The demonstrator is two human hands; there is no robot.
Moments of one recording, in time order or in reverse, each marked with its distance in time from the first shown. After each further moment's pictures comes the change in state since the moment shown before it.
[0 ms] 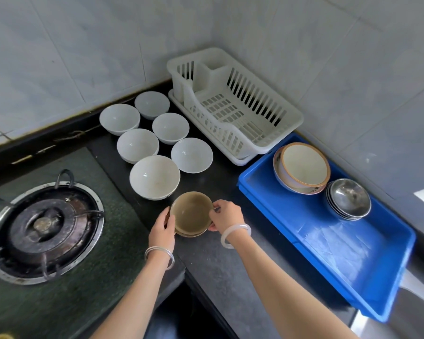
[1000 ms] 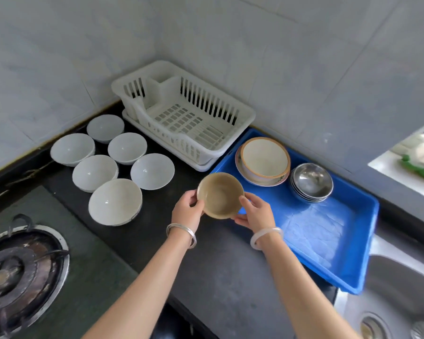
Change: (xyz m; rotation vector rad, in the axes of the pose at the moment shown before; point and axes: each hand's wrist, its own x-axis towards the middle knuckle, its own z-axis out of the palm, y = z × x) left_hand -0.035 0.087 0.118 0.084 -0.308 0.184; right_hand -0.019 0.068 -0.112 0.804 0.253 0.049
